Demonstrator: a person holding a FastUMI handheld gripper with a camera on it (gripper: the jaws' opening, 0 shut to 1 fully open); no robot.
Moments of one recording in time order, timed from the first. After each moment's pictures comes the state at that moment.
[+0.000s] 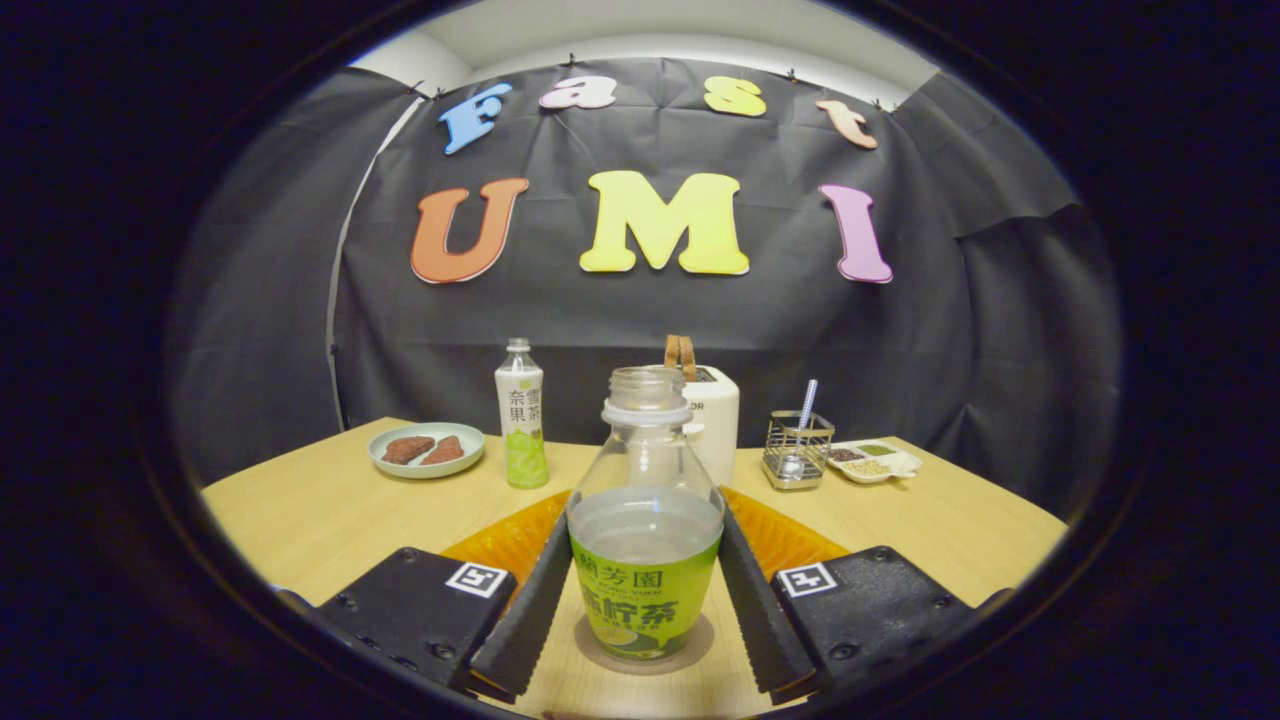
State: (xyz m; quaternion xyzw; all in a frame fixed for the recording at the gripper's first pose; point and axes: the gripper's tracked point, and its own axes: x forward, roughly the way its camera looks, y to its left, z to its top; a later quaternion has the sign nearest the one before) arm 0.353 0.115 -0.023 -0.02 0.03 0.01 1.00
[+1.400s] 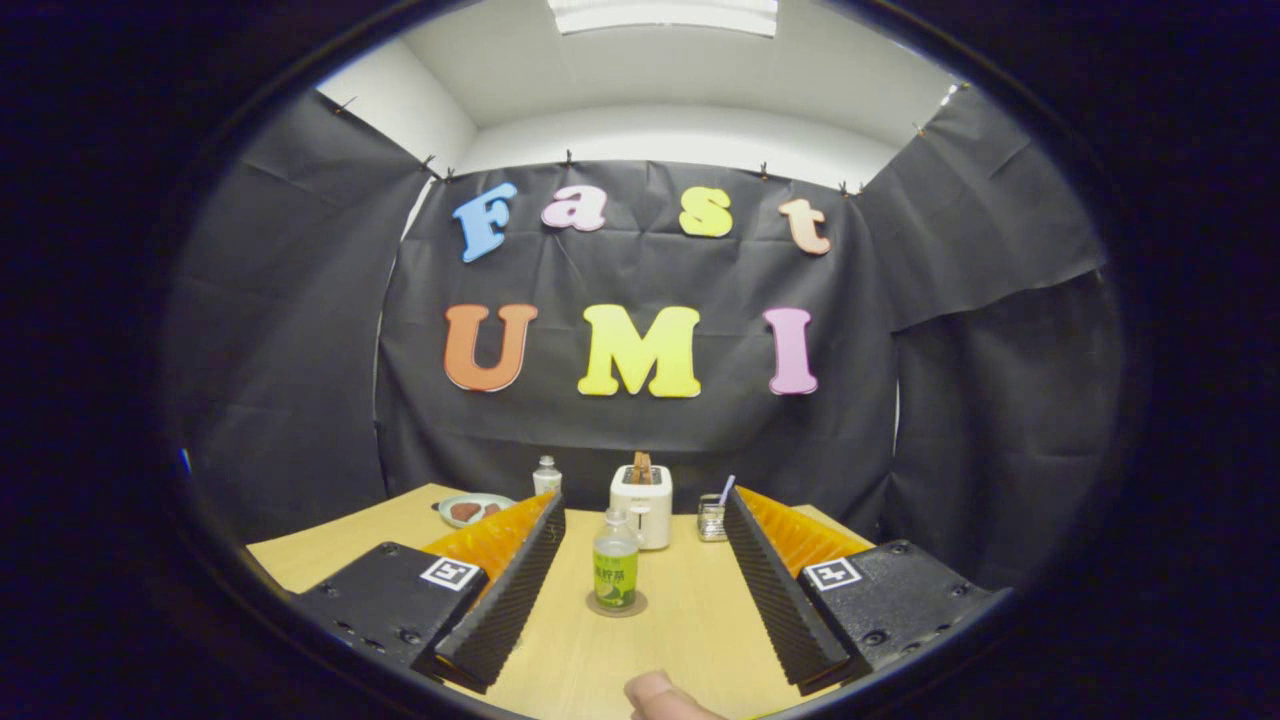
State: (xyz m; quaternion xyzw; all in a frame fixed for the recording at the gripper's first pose) arm 0.049 0.064 0.111 -0.02 -0.08 -0.02 1.00
